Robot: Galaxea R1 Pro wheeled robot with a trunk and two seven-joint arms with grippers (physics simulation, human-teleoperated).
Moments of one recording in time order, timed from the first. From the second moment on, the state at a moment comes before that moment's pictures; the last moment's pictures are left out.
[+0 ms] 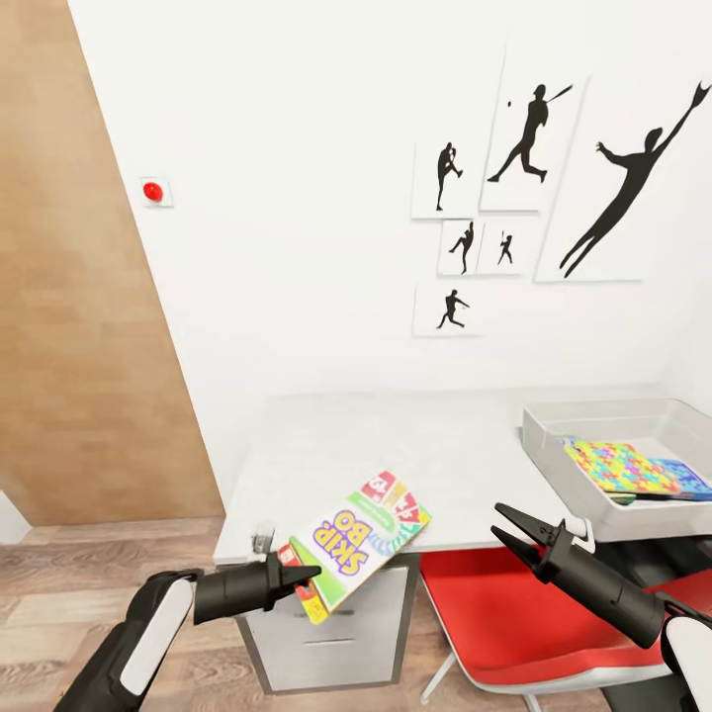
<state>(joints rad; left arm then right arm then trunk) -0.33 0.10 -0.05 -1.14 0.70 1.04 -0.77 -0.12 -0.15 -0.36 -1.58 -1.02 1.04 0.62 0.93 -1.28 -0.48</state>
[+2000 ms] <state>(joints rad) -0.33 0.54 -0.10 -1.21 0.85 1.04 -1.39 -0.12 -0.14 -0.36 -1.58 -1.03 1.04 0.60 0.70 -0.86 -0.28</state>
